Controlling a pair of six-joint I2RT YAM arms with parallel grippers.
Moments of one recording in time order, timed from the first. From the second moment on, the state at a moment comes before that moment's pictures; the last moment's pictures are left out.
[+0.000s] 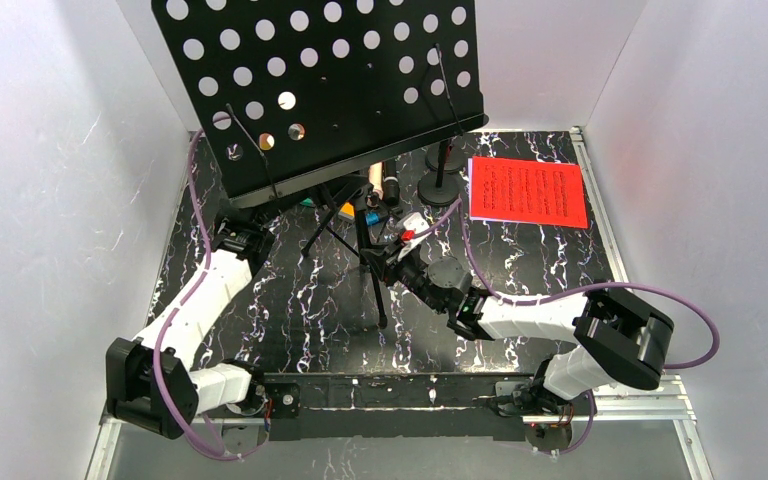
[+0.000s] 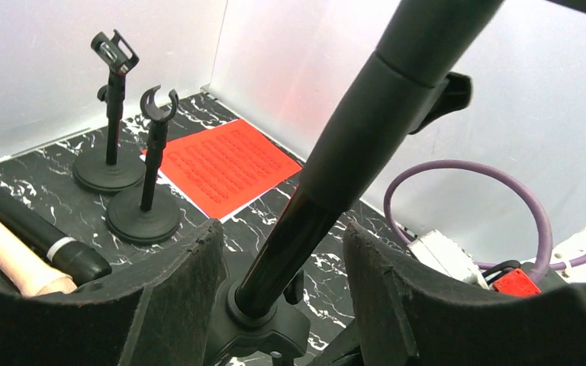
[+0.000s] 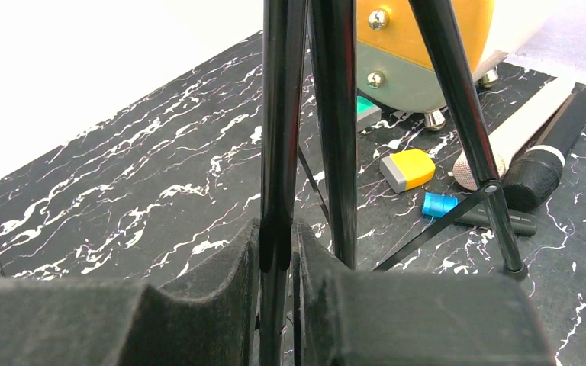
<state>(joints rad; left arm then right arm) -0.32 1.19 0.94 0.44 0.67 -0.51 1.09 1.43 0.61 0.87 0.25 0.16</state>
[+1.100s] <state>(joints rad) -0.27 1.30 1.04 0.72 0.88 -0.58 1.08 1.43 0.61 0.87 0.21 0.15</state>
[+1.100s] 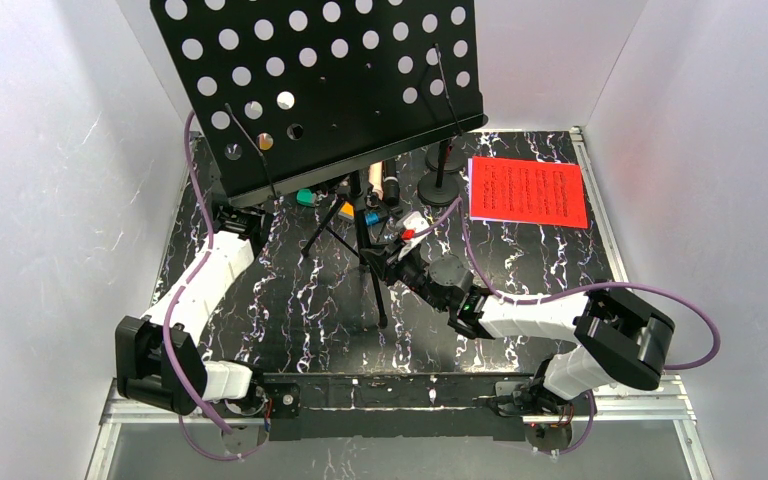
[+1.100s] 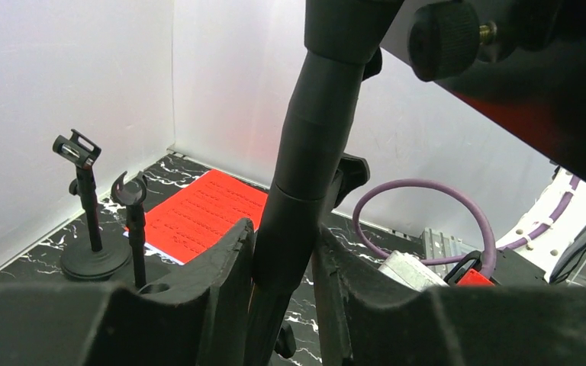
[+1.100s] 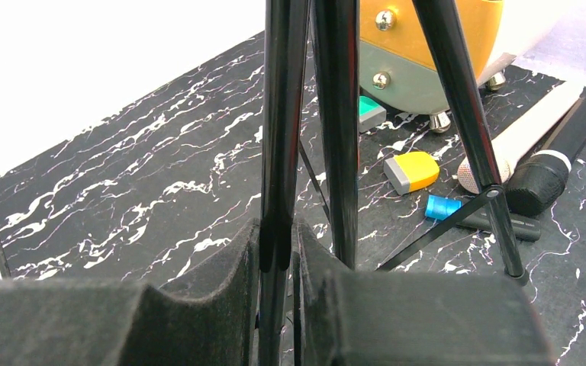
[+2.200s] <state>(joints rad) -0.40 1.19 0.93 0.62 0.60 -0.55 1.06 1.40 0.67 0.80 0.17 0.05</state>
